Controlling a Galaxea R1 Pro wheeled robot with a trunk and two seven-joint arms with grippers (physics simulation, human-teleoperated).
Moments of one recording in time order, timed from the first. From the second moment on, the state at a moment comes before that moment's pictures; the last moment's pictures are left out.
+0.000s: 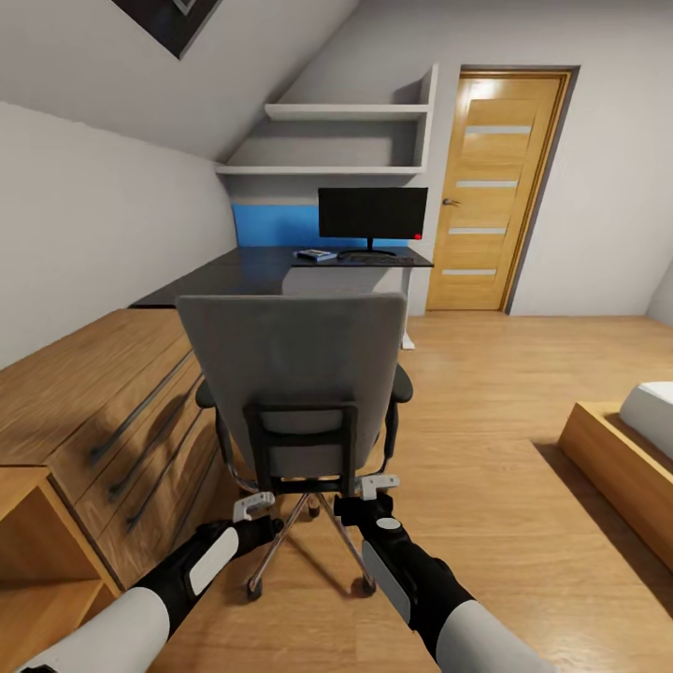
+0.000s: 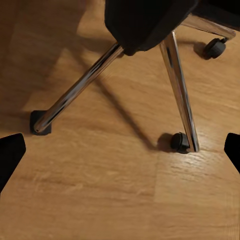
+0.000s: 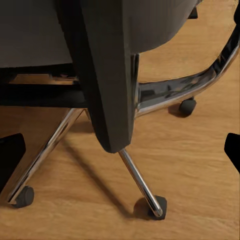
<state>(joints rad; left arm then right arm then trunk) -0.66 0.05 -0.47 -0.54 0.84 0.37 0.17 -0.61 0.17 0.50 -0.68 -0.37 0.19 -0.30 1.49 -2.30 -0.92</state>
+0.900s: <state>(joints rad) -0.65 0.06 -0.47 -0.54 0.84 0.34 0.17 -0.61 0.17 0.50 -0.68 -0.37 0.19 -0.30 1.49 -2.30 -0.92</state>
